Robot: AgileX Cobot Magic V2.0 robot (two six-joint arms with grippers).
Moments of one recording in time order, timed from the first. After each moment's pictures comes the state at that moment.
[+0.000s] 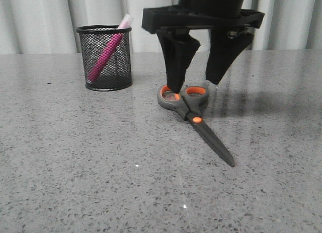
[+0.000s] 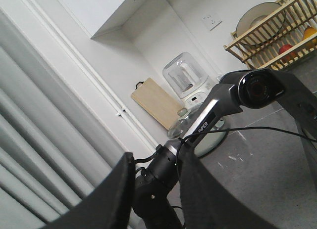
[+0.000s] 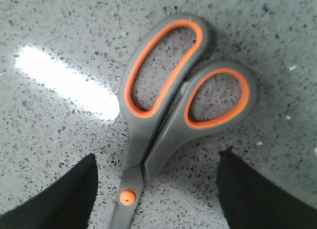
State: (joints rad) left arm -0.35 0.48 -1.11 -1.17 0.95 1.52; right arm 0.57 1.76 -1.51 0.07 1.12 -0.01
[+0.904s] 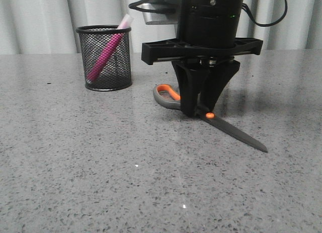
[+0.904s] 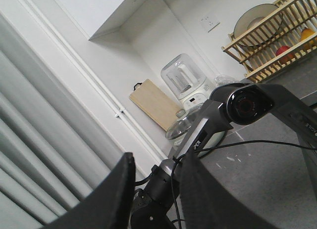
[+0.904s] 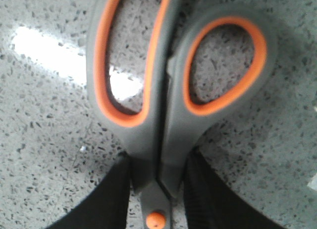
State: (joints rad) left arm -0.35 0.48 -1.11 -1.16 0.95 1.52; right arm 0.56 1.86 -1.52 0.08 1.15 0.05
